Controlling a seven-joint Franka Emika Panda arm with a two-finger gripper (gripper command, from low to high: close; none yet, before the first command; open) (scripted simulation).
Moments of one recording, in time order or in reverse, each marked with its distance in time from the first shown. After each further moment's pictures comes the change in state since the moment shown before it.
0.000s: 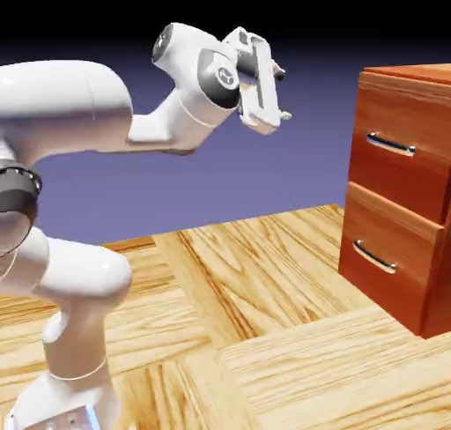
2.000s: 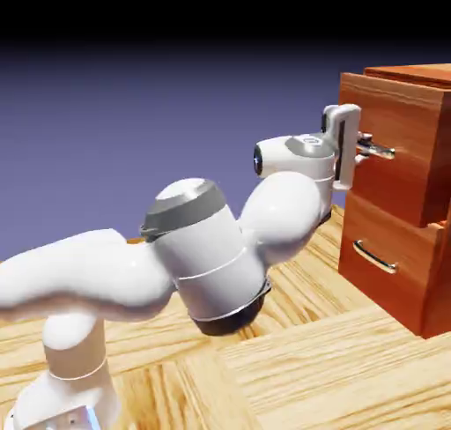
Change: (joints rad) arm 0.919 -0.301 -0.719 0.278 -1.460 -0.430 -1.564
